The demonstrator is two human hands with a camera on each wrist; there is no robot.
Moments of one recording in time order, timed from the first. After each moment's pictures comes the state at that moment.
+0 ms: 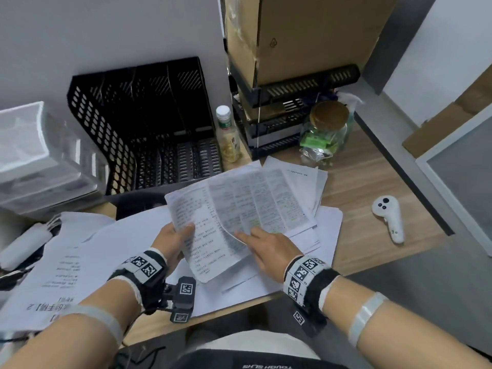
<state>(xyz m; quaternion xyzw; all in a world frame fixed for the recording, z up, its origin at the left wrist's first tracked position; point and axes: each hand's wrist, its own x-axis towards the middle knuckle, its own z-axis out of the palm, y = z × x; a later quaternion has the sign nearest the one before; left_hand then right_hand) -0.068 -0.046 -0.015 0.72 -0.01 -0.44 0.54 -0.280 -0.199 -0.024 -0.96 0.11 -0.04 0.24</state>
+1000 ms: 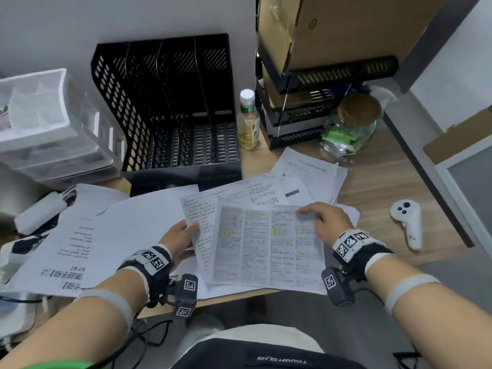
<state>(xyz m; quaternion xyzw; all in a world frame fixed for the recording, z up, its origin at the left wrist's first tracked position) -0.070 -0.015 -0.039 0.74 0.03 -0.47 0.49 -0.310 -0.292 -0.042 -0.85 0.39 0.01 0.36</state>
